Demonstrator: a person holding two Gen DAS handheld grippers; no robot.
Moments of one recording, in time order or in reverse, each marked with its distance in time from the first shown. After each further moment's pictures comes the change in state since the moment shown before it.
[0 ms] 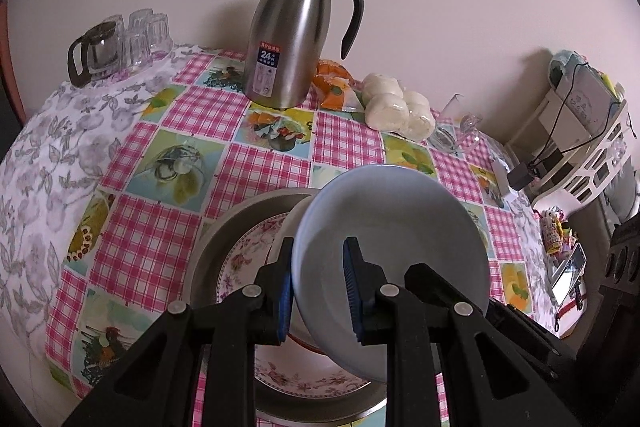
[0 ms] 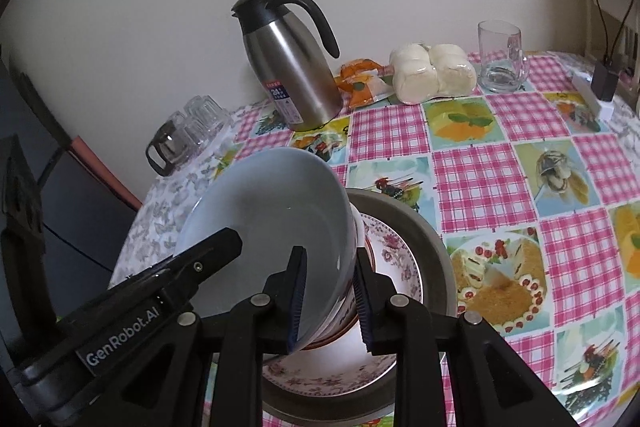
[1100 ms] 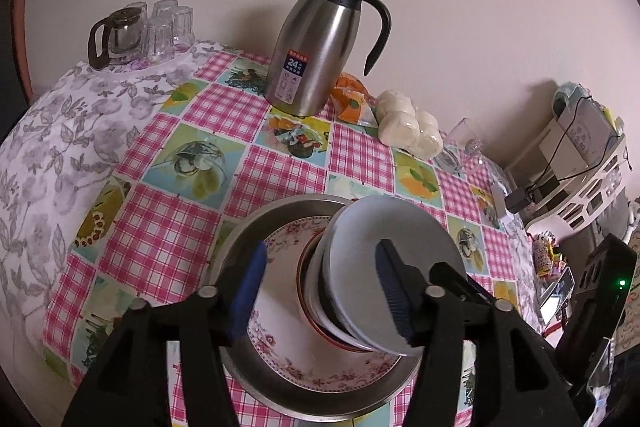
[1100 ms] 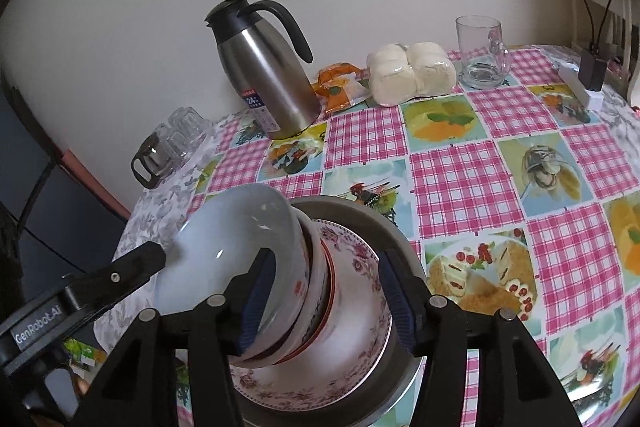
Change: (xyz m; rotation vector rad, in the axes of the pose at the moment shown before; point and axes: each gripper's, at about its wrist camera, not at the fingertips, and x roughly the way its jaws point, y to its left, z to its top) left arm -0.019 0.030 -0.002 -0.084 -0.041 -0.019; right arm 0.005 -0.030 0.001 0.044 -0.032 -0.014
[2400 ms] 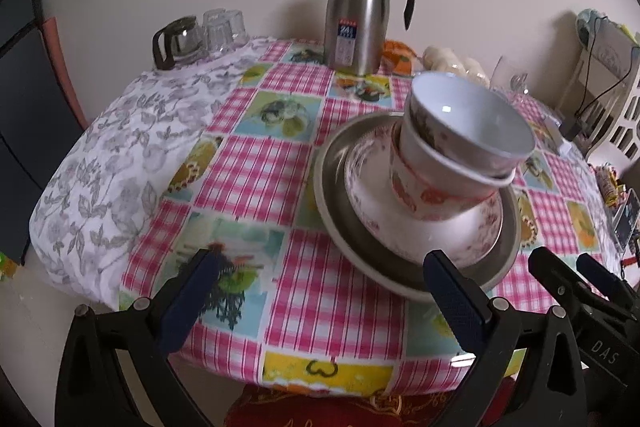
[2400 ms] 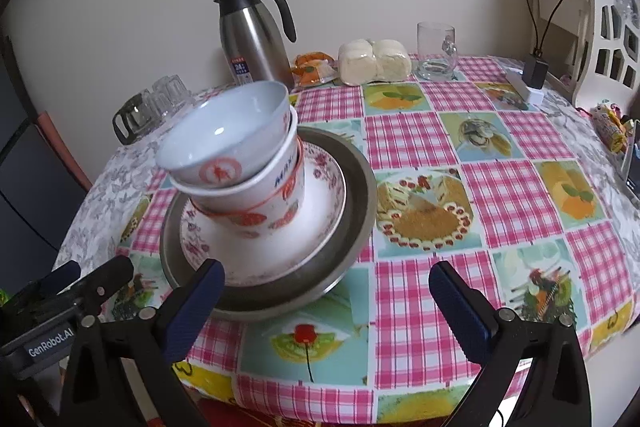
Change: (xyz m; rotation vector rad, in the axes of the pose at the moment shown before) left arm -0.038 0.029 -0.101 0.151 0.000 0.277; right arm -0.057 0.009 -0.098 -0.098 -0.026 -0.186
